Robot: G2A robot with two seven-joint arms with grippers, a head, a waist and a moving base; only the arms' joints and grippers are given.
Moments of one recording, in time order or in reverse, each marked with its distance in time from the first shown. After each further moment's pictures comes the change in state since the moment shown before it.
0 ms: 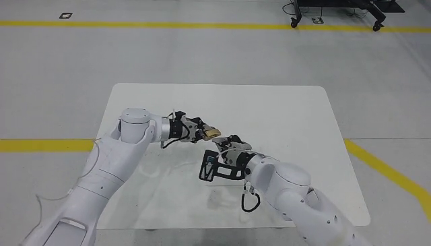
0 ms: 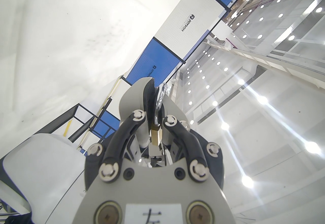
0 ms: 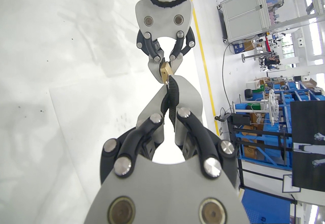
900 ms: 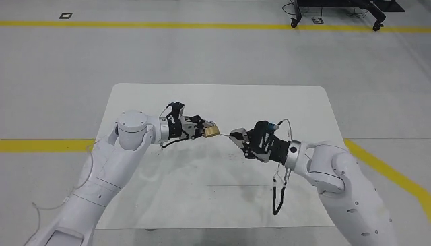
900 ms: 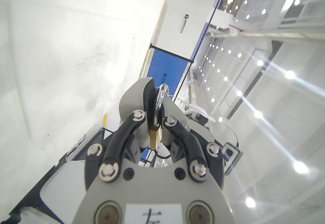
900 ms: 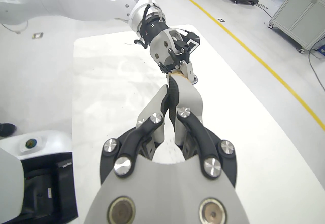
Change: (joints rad) left arm 0.066 0.020 -0.056 -0.121 0.111 -0.128 0.016; right arm -0.062 0.033 0.381 0.093 0.771 -0.220 -0.132
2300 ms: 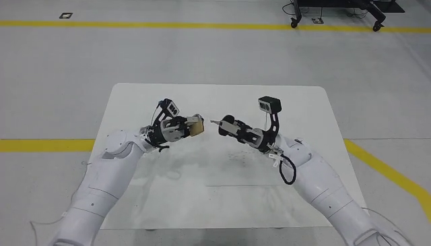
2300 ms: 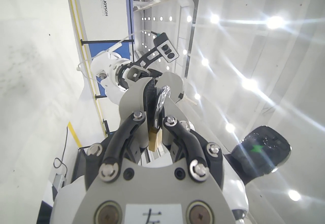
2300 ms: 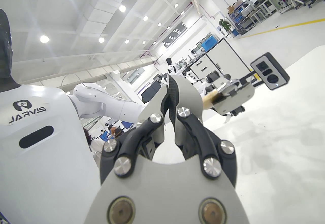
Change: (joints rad) left arm 0.125 -0.008 -0.097 0.095 -0.273 -0.686 -0.225; right arm 0.311 -0.075 -0.333 0.741 1.536 -0.305 0.149
